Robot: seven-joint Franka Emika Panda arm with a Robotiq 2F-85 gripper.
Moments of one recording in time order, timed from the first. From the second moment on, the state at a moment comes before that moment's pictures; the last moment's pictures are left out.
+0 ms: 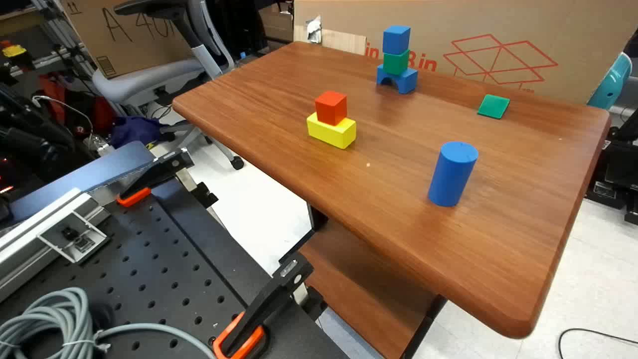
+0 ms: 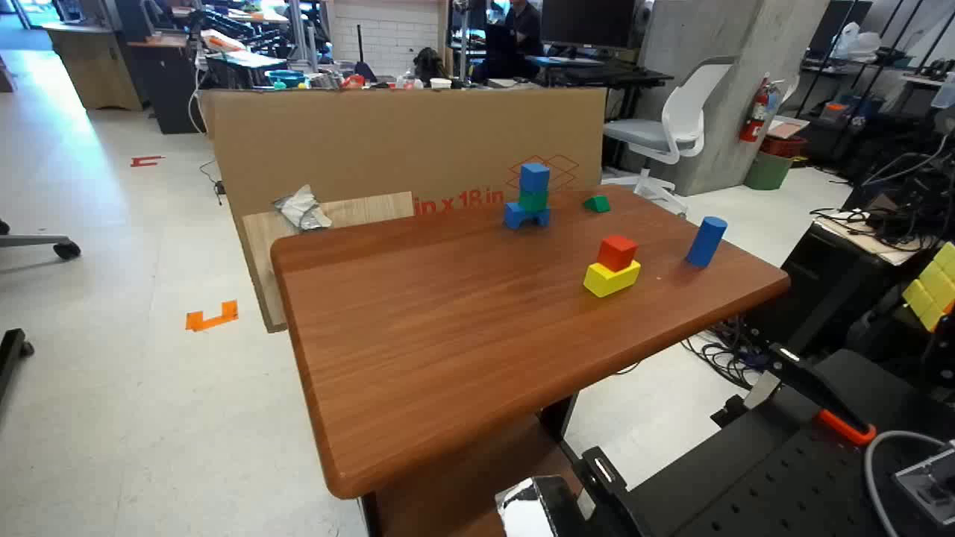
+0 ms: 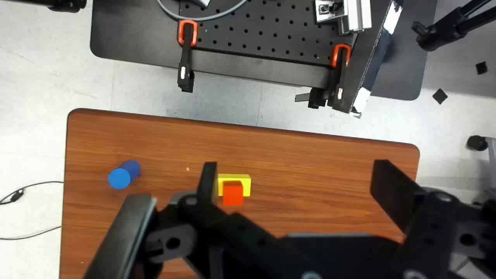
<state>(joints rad) 0.01 -0.22 -0.07 -2.18 0.02 1.74 -0.25</state>
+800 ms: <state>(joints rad) 0.01 -0.22 -0.07 -2.18 0.02 1.74 -0.25</state>
